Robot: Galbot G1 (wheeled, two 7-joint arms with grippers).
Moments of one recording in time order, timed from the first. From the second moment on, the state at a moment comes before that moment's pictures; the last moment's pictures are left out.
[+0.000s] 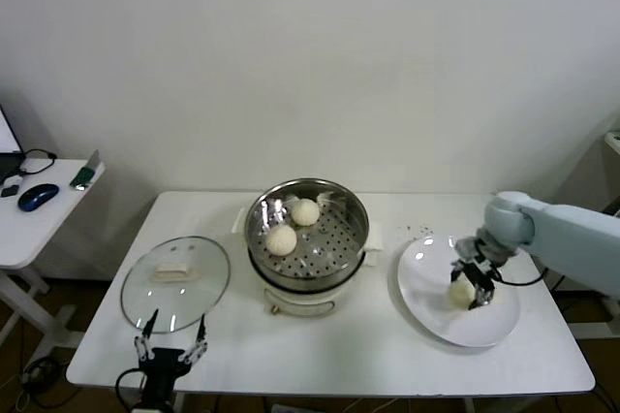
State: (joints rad) left arm 1.74 -1.51 -0.66 -1.97 0.17 -0.11 -0.02; right arm 0.45 0.68 -1.43 1.32 0.06 0.01 -1.10
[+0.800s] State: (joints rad) left arm 1.76 -1.51 -0.65 -1.98 0.18 -0.11 -0.02; right arm 0.79 1.13 -1.43 1.33 -0.01 0.50 -1.19
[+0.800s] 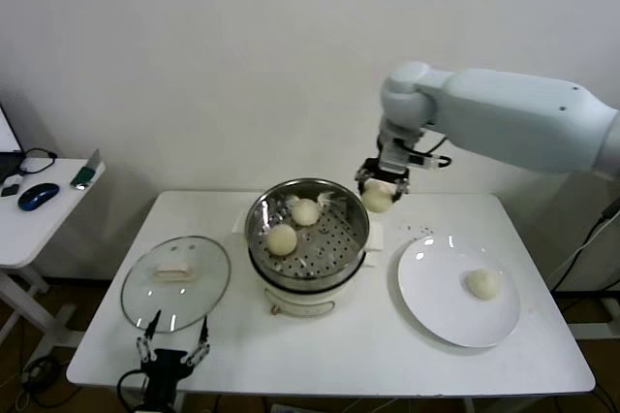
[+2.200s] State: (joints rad) left arm 1.74 -1.52 -0.63 -1.96 0.20 -0.10 -0.02; right arm 0.57 1.39 -1.41 1.25 -0.09 0.57 -1.23
